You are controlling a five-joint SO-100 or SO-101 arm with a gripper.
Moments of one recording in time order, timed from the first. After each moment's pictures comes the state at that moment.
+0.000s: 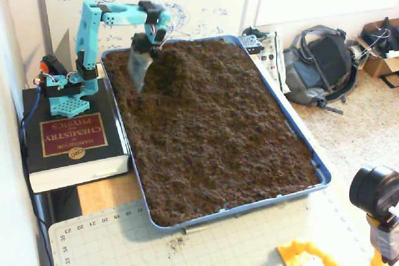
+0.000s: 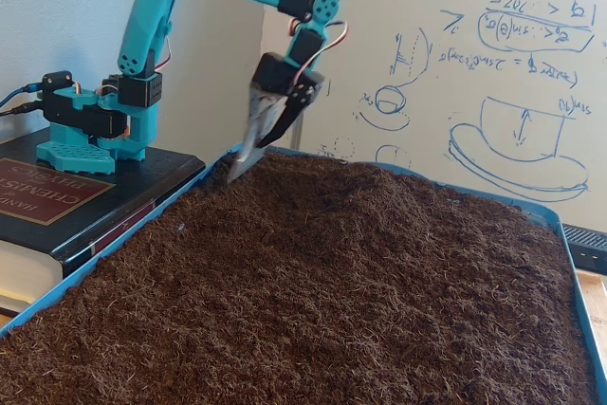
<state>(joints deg) -10.5 78.5 96.6 91.0 4.2</state>
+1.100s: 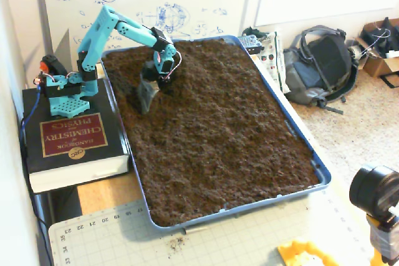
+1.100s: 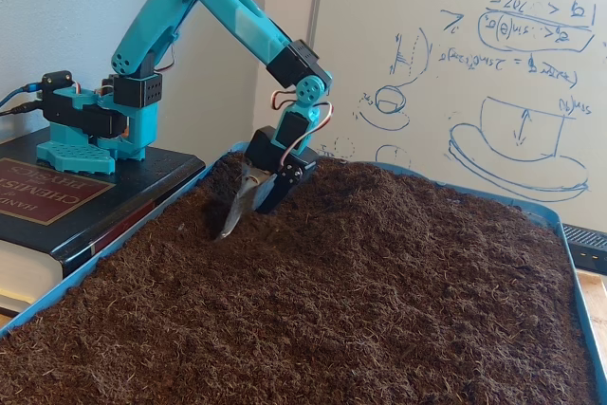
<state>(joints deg) -4.3 57.9 95.6 61.7 3.1</state>
